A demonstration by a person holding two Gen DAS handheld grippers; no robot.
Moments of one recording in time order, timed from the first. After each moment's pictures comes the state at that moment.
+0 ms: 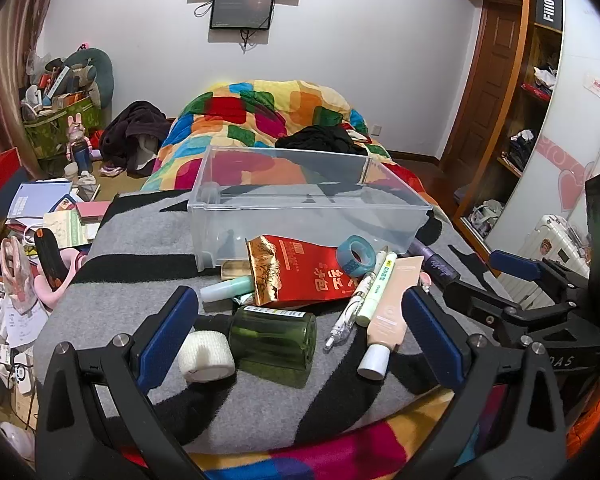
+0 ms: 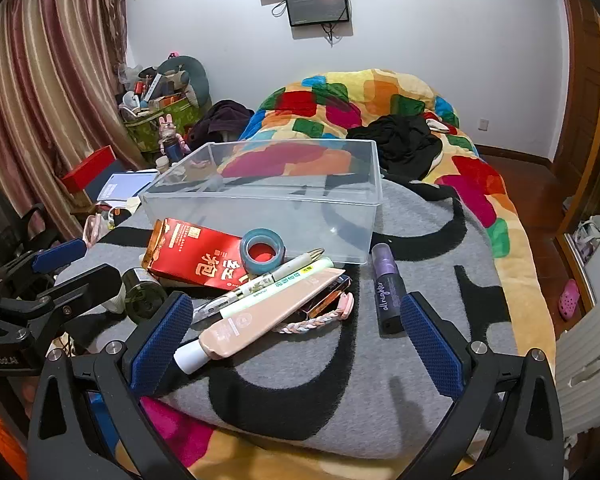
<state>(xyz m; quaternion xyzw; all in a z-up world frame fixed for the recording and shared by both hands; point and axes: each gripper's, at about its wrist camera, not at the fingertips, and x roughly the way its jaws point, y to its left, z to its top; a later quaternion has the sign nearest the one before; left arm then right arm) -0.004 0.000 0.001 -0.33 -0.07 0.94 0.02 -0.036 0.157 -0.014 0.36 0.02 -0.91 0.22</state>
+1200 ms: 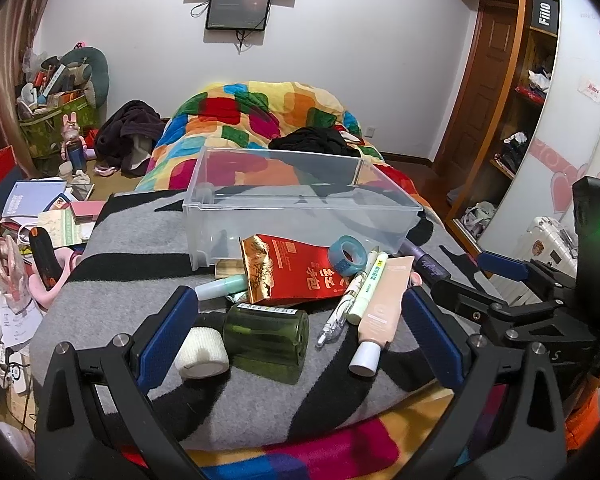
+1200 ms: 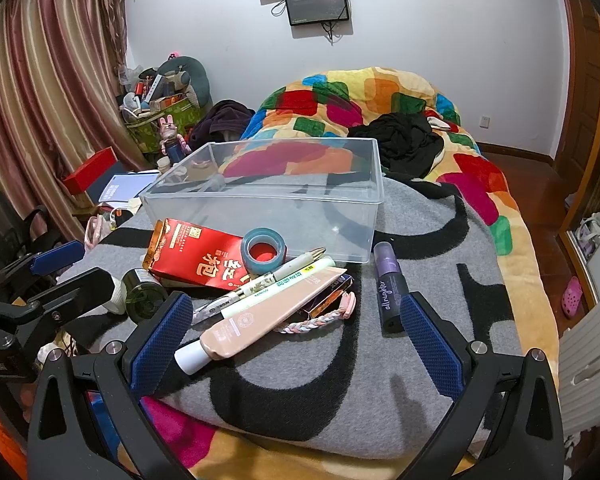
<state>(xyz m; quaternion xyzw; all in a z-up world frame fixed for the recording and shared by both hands) 0.002 0.002 0.003 -0.33 -0.08 0.94 0.03 -0.036 0.157 -0.015 0.36 0.01 -0.91 0.22</state>
